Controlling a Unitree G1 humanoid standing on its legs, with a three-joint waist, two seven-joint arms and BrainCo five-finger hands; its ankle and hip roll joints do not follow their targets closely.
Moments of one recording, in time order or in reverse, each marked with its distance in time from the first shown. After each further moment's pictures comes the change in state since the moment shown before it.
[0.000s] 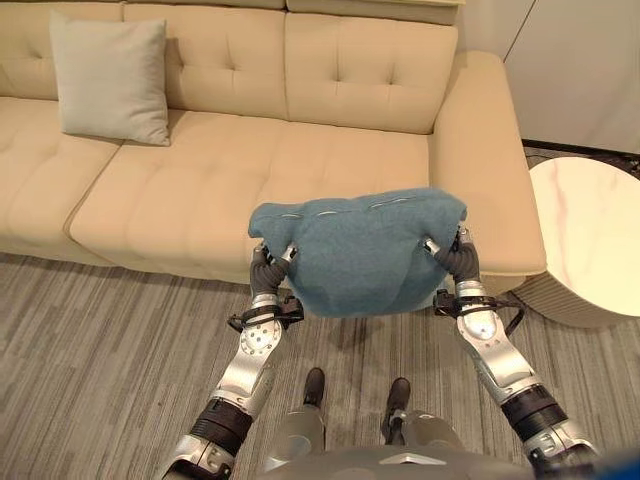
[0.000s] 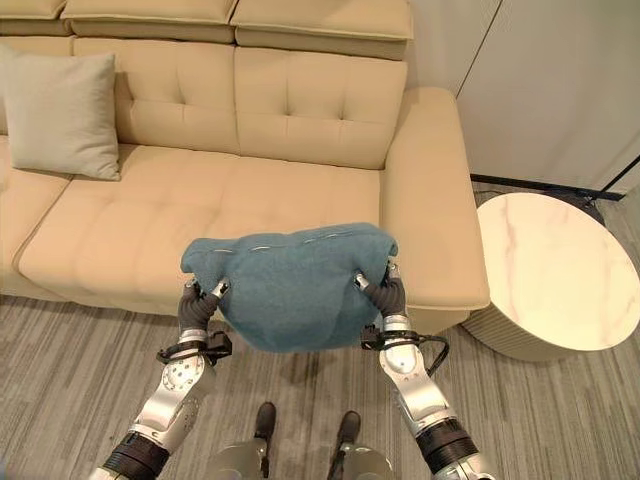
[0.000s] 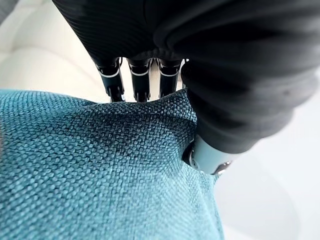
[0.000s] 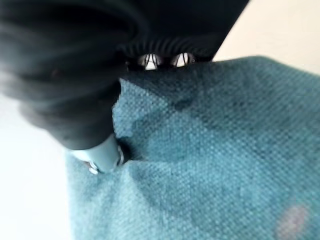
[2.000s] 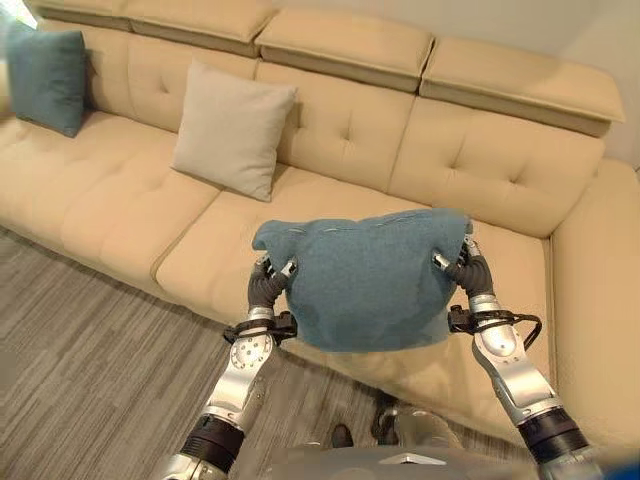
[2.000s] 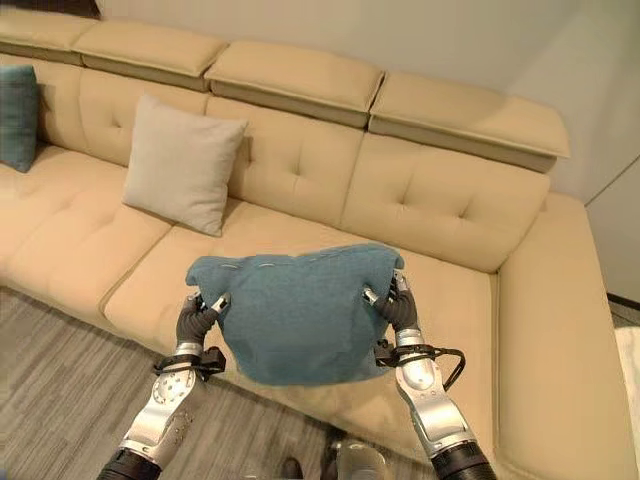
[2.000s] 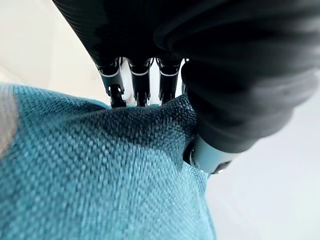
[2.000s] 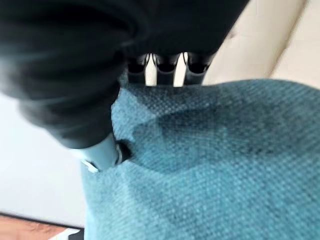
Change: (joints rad) left arm 0.098 0.003 0.049 -0.024 0.010 0.047 -0.140; right arm 0.107 -0.036 -0.055 -0.094 -0.039 0.035 0.124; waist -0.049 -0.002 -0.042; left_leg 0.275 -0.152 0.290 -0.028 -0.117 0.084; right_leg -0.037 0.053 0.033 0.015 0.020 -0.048
